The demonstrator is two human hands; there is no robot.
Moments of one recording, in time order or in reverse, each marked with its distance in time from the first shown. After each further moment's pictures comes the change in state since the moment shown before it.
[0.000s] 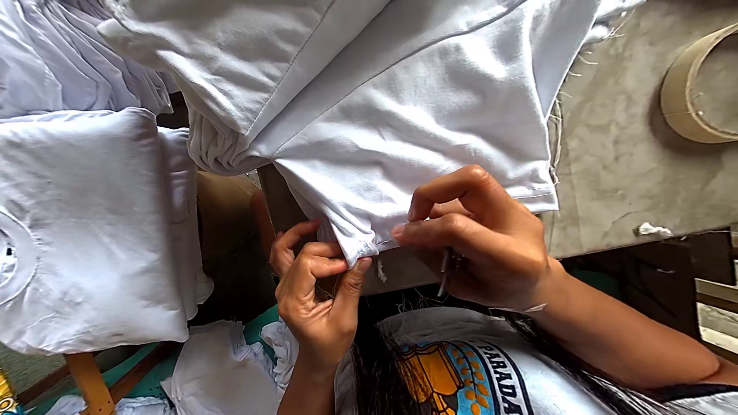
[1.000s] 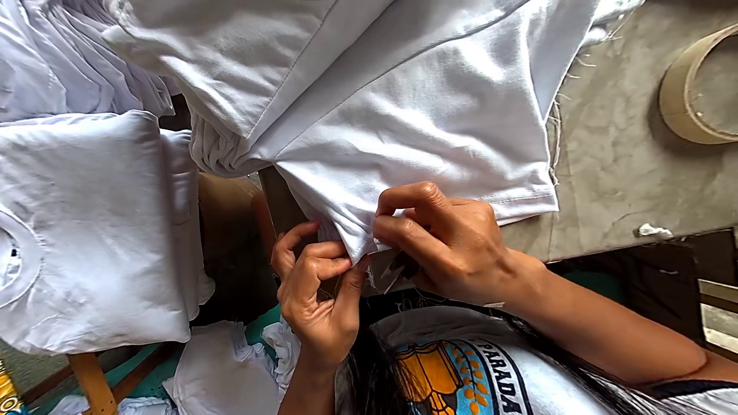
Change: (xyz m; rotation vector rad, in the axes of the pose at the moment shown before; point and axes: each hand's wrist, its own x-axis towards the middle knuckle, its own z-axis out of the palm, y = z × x) left_hand -0.001 -0.001 0.000 0.021 0.006 0.037; right_hand 0.005 0.001 0.013 -0.238 -0.096 -0.076
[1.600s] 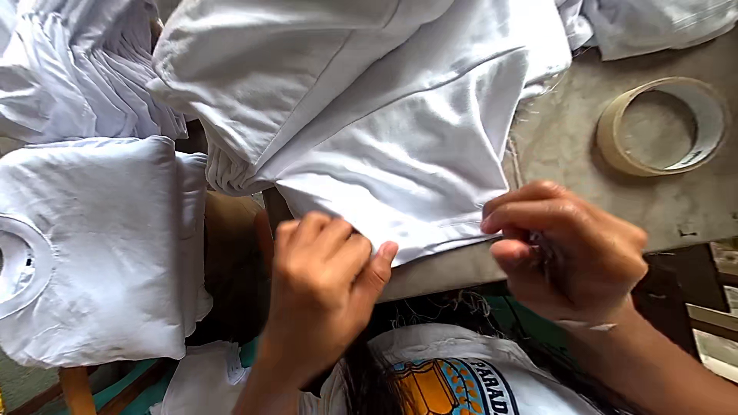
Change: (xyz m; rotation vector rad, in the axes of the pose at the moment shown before) left_hand 0.067 0.044 -0.003 0.298 -0.353 0.208; right_hand -0.035 0.019 -0.065 0.070 0.137 0.193
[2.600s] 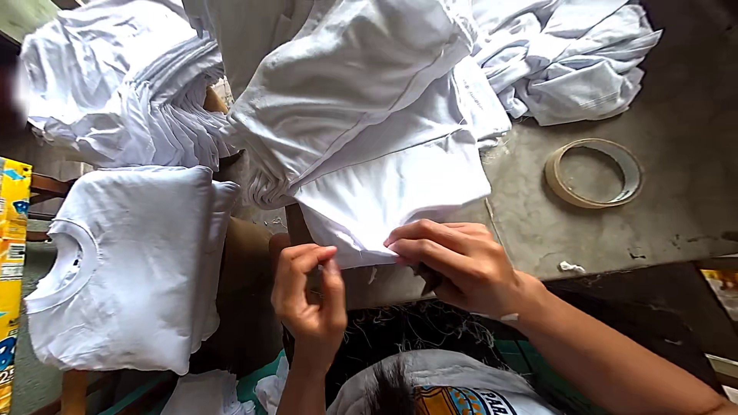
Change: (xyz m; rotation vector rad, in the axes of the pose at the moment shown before) left_hand -0.040 -0.010 0.023 -0.183 0.487 0.022; right_hand 0.028 -0.016 0.031 0.000 -0.045 -0.338
